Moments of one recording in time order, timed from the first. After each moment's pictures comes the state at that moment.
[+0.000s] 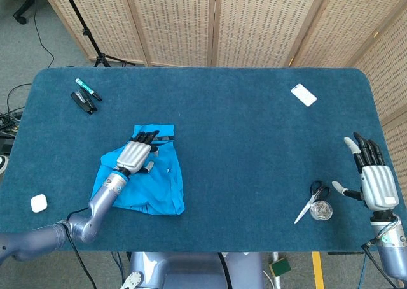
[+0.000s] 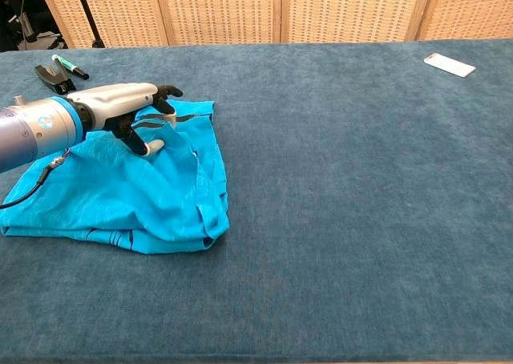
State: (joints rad) left arm -0.80 -1.65 -0.16 -1.23 1.08 0.83 0.19; right arm 0.22 -1.23 0.15 -1.36 -1.50 1.47 0.28
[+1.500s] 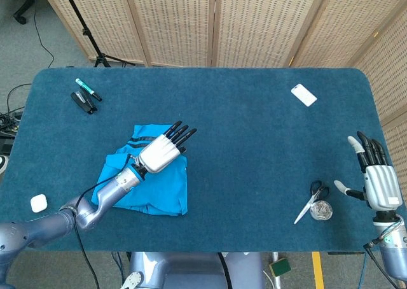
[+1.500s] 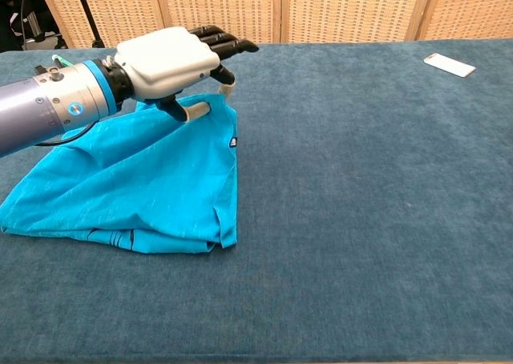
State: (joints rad) left arm -0.93 -1.70 -0.07 -1.00 1.62 1.04 0.18; right arm 0.22 -1.22 0.15 -1.37 -1.49 1.48 0.30
